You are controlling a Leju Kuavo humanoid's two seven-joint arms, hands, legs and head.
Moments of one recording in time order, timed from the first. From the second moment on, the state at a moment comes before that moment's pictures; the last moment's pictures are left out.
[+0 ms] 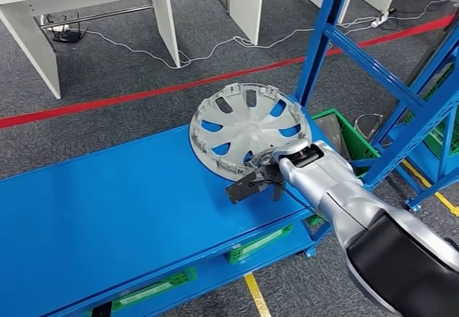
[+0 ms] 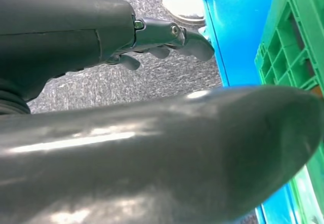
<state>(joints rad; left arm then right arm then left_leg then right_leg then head) -0.08 -0.21 1.12 -0.21 -1.00 0.44 -0.38 -1.07 0.12 0.94 -0.30 1.01 0.55 -0.16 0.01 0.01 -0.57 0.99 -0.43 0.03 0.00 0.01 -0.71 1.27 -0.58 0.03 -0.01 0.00</state>
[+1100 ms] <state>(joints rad) -0.08 -0.21 1.12 -0.21 -1.00 0.44 -0.39 -1.08 0.08 1.03 -0.33 0.96 0.57 -0.17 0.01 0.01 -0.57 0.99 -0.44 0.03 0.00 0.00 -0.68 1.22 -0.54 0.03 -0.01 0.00</state>
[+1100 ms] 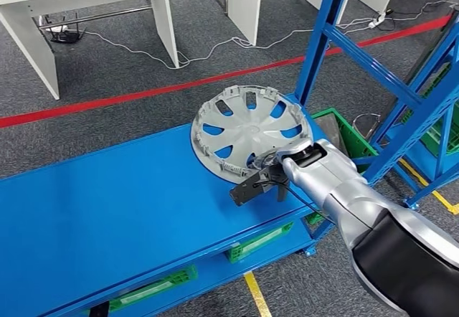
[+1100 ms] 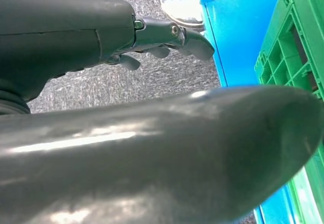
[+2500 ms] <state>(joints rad) -0.07 -0.20 1.12 -0.21 -1.00 0.37 -0.49 -1.12 0.01 1.13 -0.38 0.77 0.63 -0.22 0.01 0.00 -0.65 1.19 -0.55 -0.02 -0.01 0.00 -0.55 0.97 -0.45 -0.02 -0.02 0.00</state>
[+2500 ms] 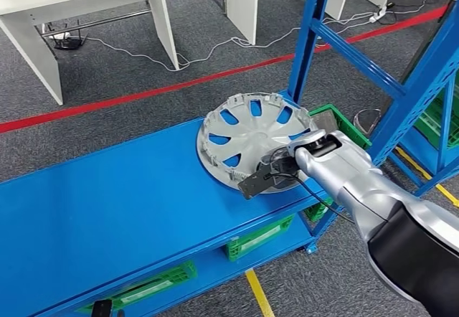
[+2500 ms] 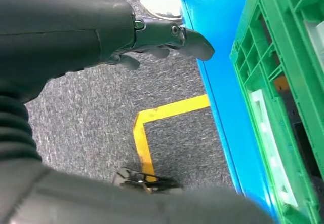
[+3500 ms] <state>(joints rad) -0.08 -0.20 1.18 -0.21 -0.95 0.40 -0.49 -1.17 -0.01 1.23 -0.47 0.56 0.42 -0.15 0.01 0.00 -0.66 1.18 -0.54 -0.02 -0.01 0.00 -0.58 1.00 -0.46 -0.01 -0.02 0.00</state>
